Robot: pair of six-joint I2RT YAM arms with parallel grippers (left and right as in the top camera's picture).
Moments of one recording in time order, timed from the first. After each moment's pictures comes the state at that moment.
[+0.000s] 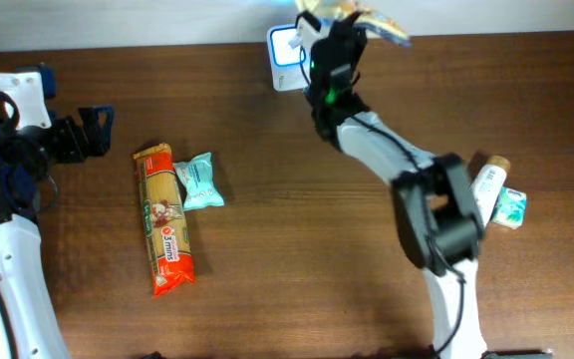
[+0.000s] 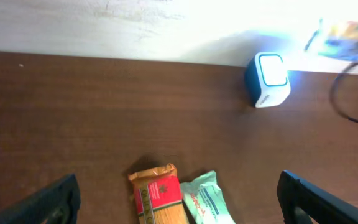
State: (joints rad) left arm 0.41 1.38 1.42 -0.70 0.52 0.15; right arm 0.40 2.23 1.72 0.46 0.83 -1.35
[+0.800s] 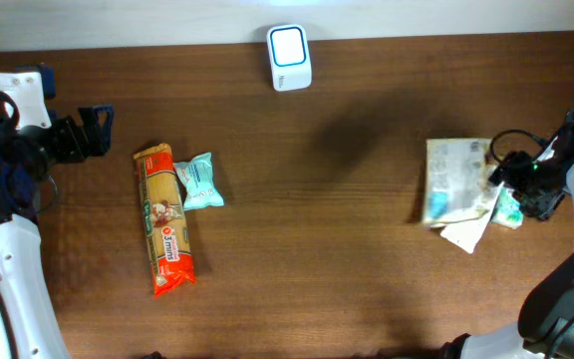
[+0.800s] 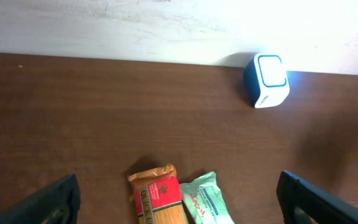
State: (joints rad) left arm 0.41 1.38 1.42 -0.69 0.52 0.15; right arm -0.49 1.71 1.33 -1.05 -0.13 0.26
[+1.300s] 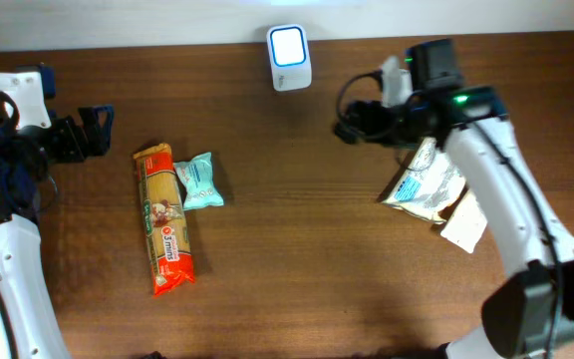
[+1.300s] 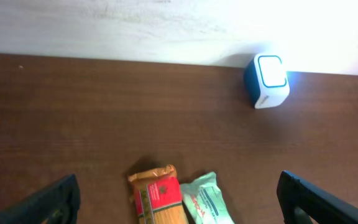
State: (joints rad) left arm 0.41 1.38 1.42 -0.69 0.52 0.15; right arm 0.21 1.74 1.58 -0.84 -0.43 0.27
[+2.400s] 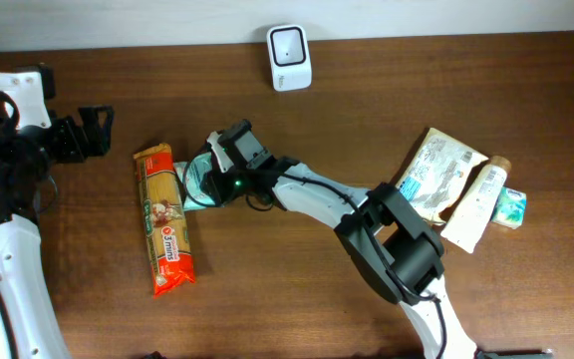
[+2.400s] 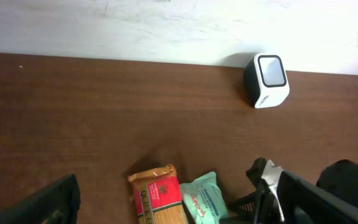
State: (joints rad) left arm 0.41 1.38 1.42 -0.69 0.52 0.15; right arm 0.74 2.28 1.59 -0.15 -0.34 0.33
